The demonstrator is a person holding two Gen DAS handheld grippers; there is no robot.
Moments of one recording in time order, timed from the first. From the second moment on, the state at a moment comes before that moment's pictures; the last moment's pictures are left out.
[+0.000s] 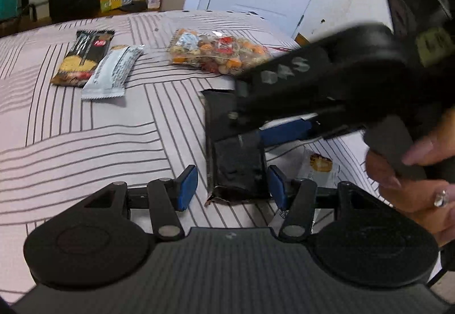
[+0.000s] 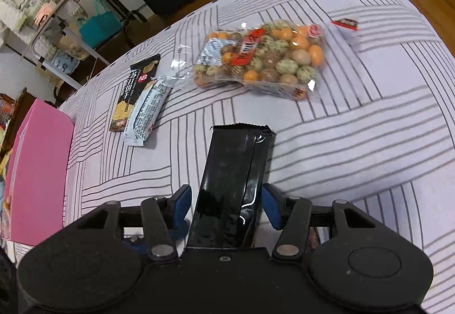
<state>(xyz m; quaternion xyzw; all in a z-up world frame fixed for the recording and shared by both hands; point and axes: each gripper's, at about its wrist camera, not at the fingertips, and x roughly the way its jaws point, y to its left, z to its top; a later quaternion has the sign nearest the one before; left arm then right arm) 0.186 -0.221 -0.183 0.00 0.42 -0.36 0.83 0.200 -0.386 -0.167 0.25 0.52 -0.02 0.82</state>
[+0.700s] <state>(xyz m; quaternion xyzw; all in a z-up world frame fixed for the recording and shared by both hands) 0.178 -0.234 -0.178 0.05 0.40 -0.35 0.85 0.199 -0.363 -0.161 0.17 0.52 0.02 0.83</state>
